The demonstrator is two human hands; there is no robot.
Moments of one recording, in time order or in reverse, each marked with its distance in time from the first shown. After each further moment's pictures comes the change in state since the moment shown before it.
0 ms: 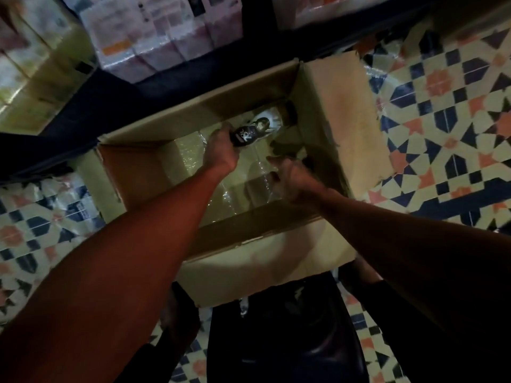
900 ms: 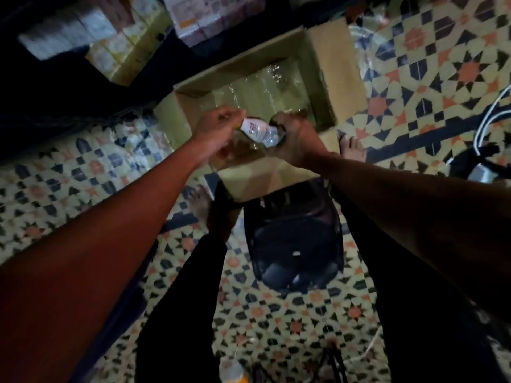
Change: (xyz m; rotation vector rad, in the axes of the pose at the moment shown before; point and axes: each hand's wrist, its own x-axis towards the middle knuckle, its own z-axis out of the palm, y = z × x) left_hand -0.235 0.042 -0.191 -0.472 -0.241 -0.157; right_hand -0.204 -0.107 -0.045 0.193 0.241 -0.227
